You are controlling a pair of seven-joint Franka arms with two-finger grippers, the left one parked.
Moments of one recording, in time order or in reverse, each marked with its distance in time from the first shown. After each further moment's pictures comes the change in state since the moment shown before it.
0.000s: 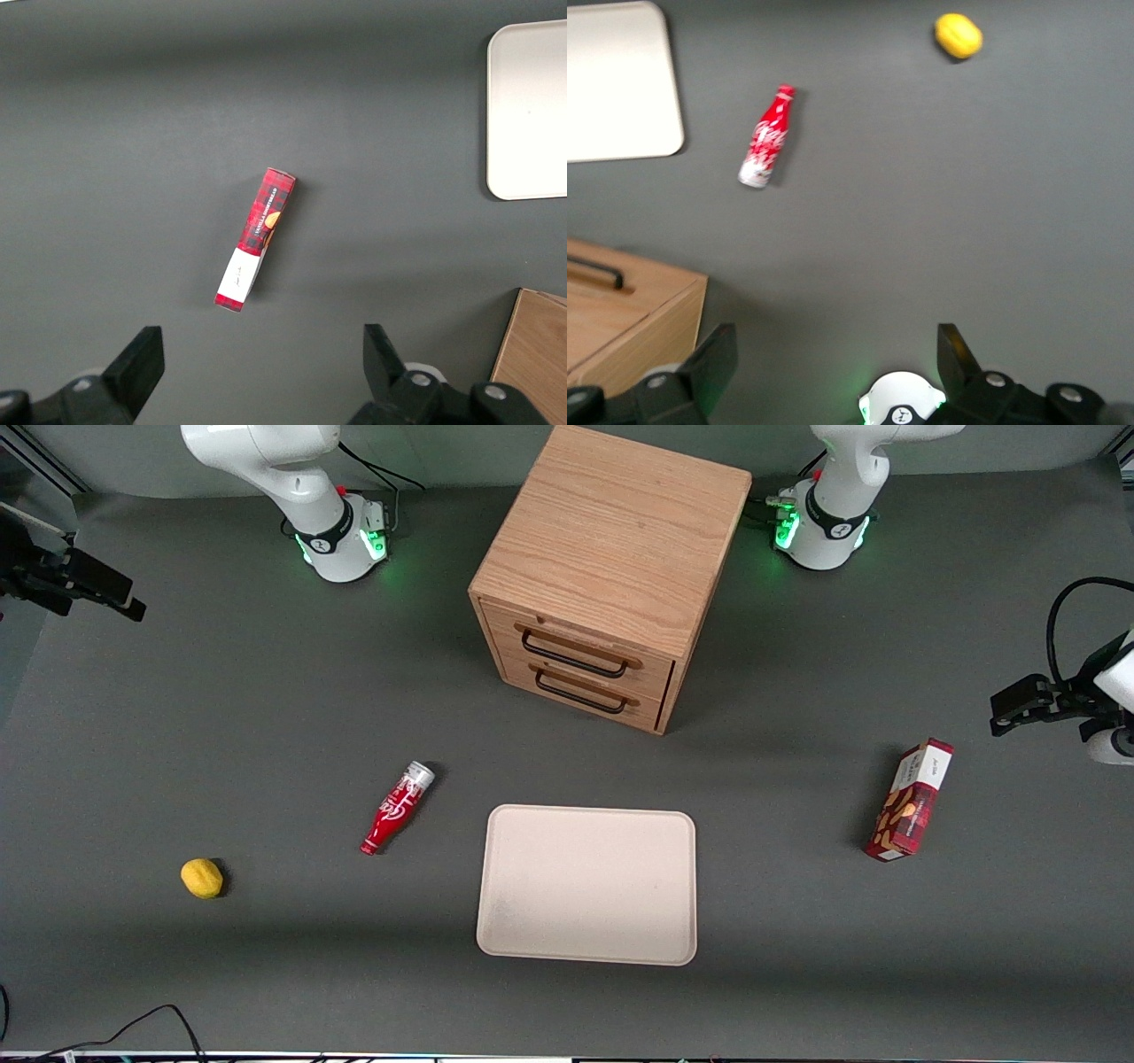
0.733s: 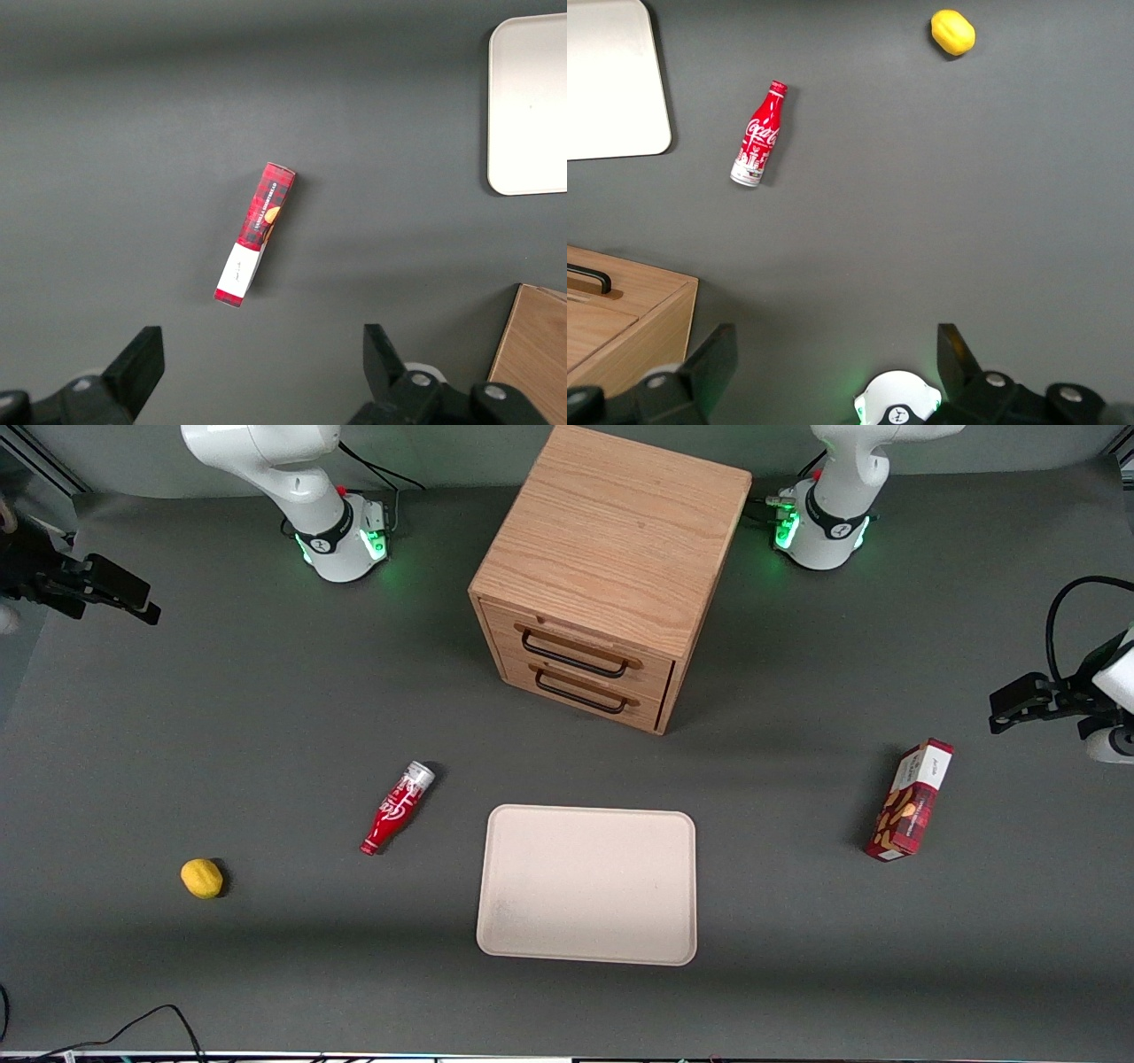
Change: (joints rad) arm 0.002 0.008 0.015 -0.018 -0.048 0.013 0.041
